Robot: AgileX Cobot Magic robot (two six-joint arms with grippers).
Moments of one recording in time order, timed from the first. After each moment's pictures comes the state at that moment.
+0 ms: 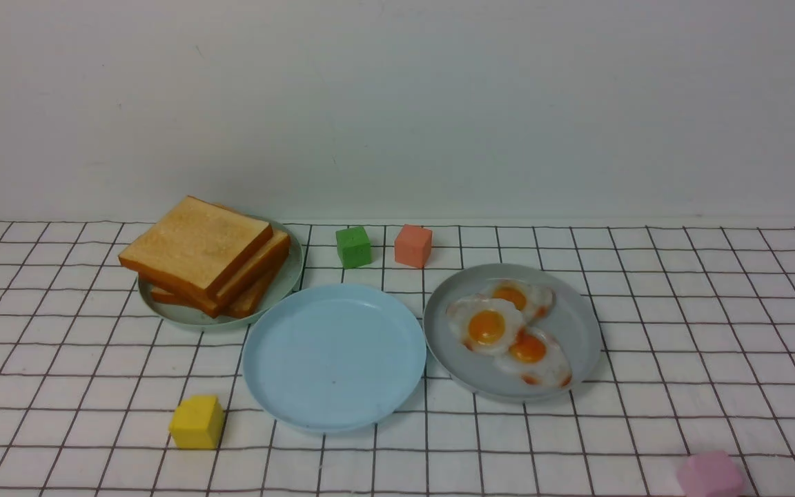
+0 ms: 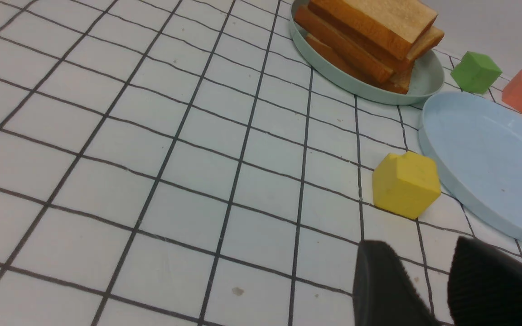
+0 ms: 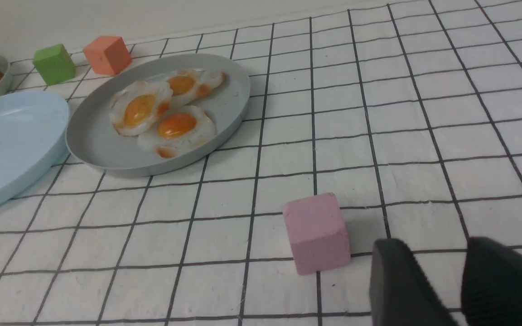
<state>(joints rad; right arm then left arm) 0.05 -0.01 0.02 0.15 0.40 0.02 0.01 -0.01 0.03 -0.09 0.38 -0.28</state>
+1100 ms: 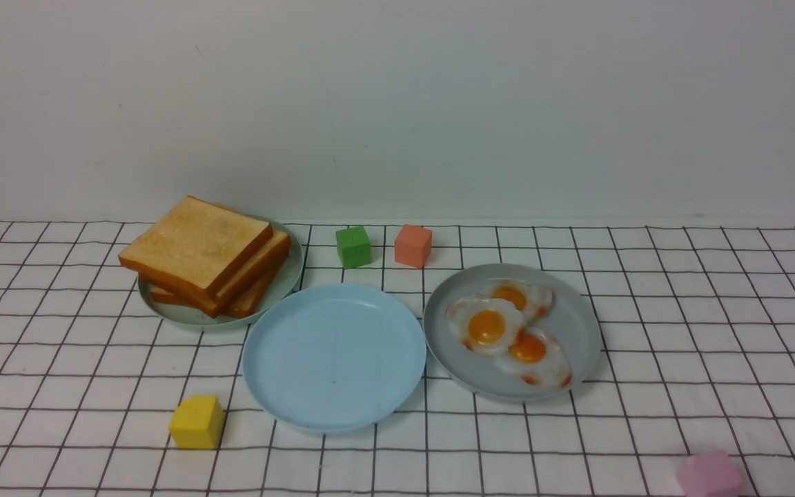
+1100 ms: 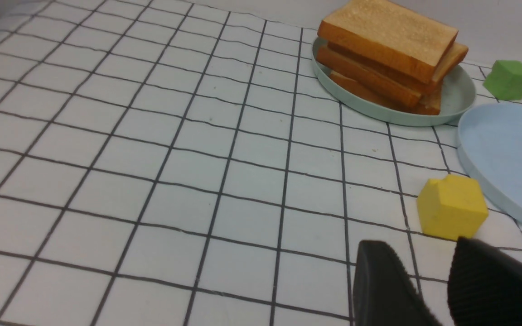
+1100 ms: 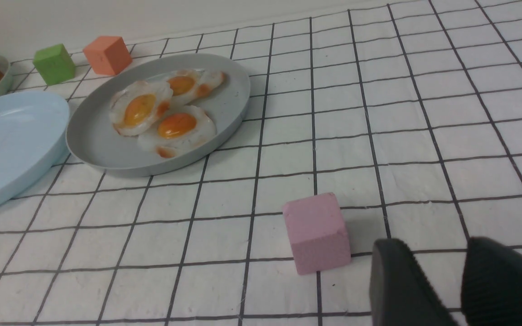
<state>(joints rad) 0.05 -0.01 0.02 0.15 0.40 0.02 0.01 -0.01 0.03 0.09 0.33 -0.27</state>
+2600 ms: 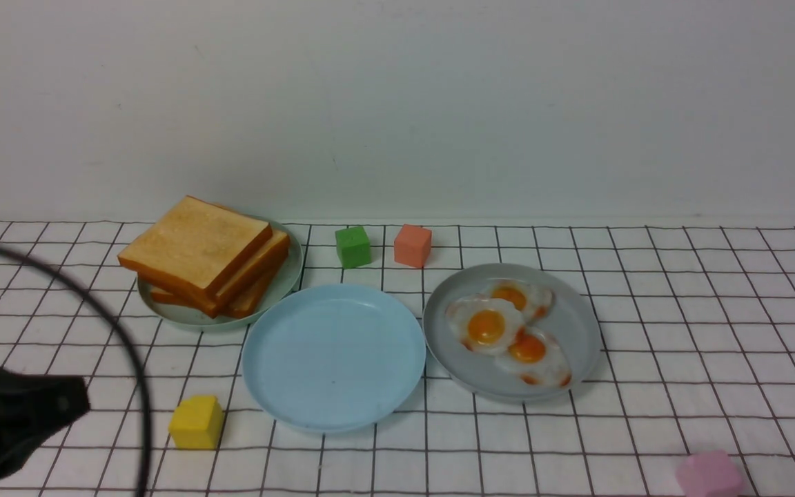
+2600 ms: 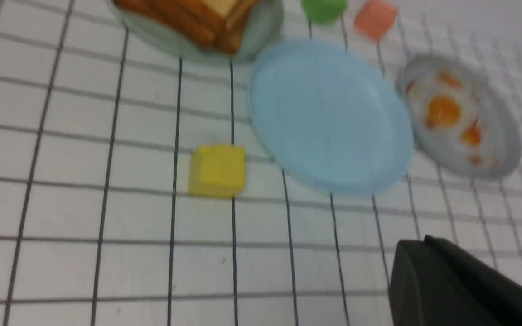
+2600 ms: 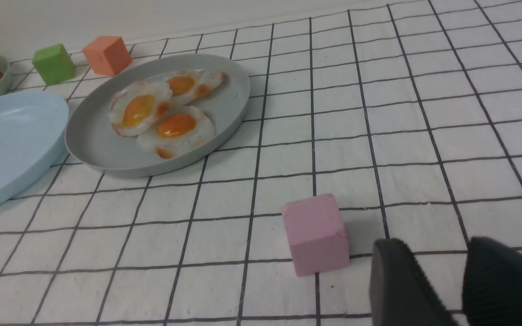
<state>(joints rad) 0.05 -0.01 0.02 0.14 0.39 0.02 -0.12 0.82 -0.65 -0.40 0.67 -0.02</state>
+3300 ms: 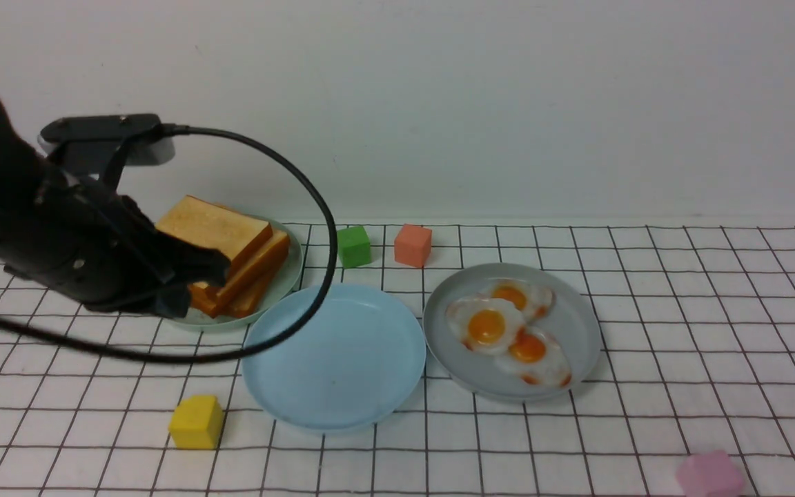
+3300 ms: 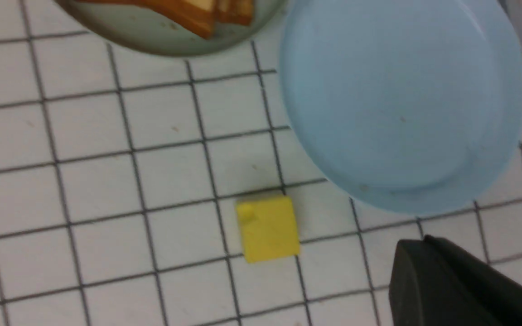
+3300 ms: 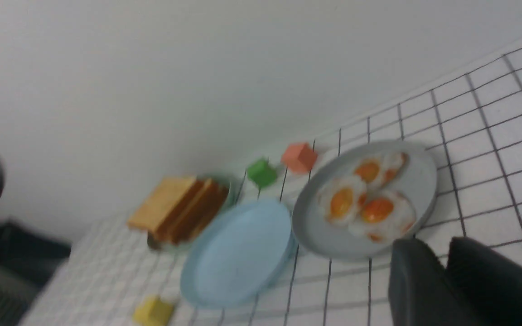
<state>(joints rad) 0.09 0.18 -0.41 0.55 0.62 -0.03 -0.25 1.42 -1.14 -0.08 0.80 -0.09</state>
